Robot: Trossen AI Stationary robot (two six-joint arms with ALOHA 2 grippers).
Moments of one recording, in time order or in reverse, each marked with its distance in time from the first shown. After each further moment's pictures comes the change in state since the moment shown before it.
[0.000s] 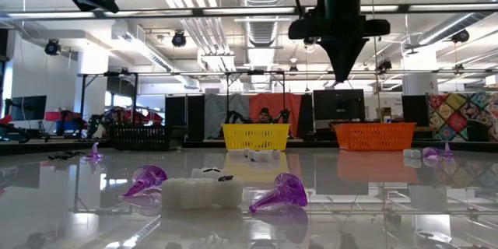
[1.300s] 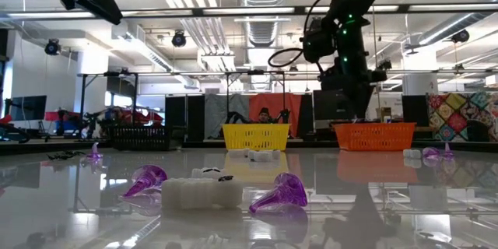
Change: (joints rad) left arm 0.002 -0.002 0.000 -0.035 -0.361 -0.175; right arm -0.597 -0.017 -0.210 0.206 -0.098 -0.717
